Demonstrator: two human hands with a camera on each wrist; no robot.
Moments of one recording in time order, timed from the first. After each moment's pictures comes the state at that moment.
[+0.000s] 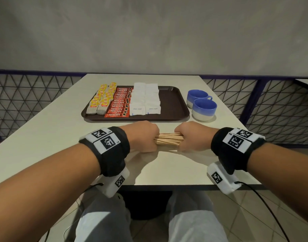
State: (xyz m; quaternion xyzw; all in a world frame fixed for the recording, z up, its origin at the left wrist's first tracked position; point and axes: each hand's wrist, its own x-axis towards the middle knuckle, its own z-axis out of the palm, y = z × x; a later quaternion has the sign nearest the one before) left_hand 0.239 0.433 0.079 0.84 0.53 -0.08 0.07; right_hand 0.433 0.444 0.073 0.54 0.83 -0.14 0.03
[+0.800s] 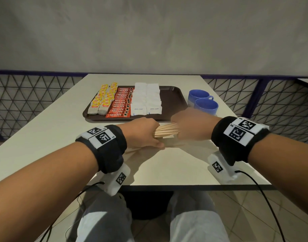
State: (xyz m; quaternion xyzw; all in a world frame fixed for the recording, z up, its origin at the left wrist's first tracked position) left_hand 0.227 0.446 0.075 0.85 0.51 0.01 0.12; right_hand 0.424 0.452 0.100 0.49 0.87 -0.03 0.01
